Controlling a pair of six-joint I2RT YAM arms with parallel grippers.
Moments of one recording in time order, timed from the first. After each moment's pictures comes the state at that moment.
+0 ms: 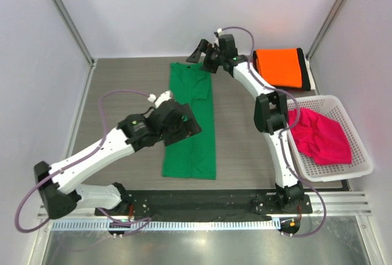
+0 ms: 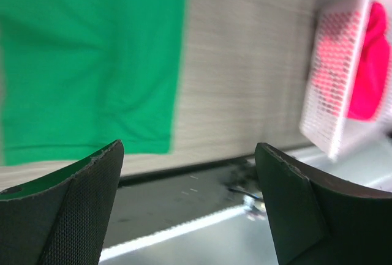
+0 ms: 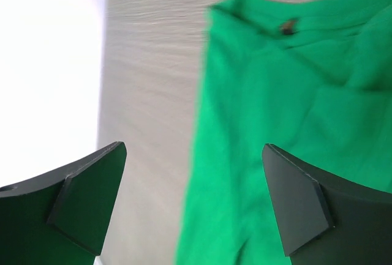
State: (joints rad) left arm -0.94 1.27 1.22 -0.78 -0.19 -1.16; right arm 0.37 2.58 2.37 -0.27 -0.45 0.75
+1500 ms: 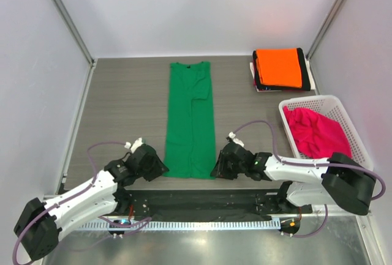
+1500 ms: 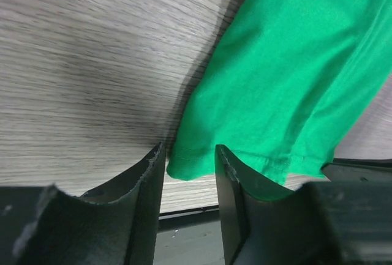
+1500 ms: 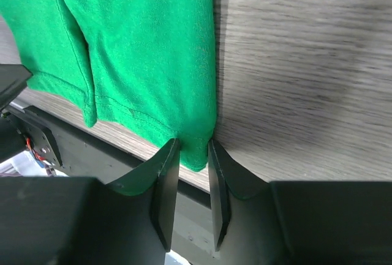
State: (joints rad) left arm -0.75 0.76 0.30 -0.50 -0.11 -1.21; right arm 0.99 1.22 0.41 -0.10 -0.02 1.15
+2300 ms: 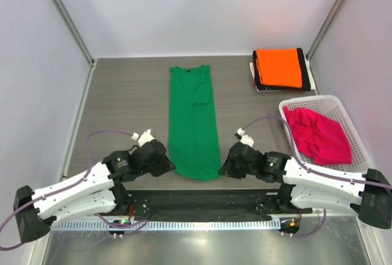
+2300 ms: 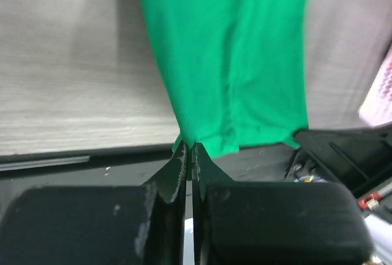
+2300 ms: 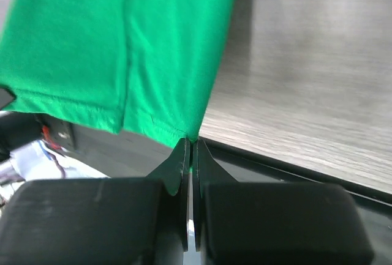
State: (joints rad) left arm -1.00 0.79 0.56 -0.69 -0.19 -1.35; right arm 1.07 0.95 0.50 -0.45 0.10 1.19
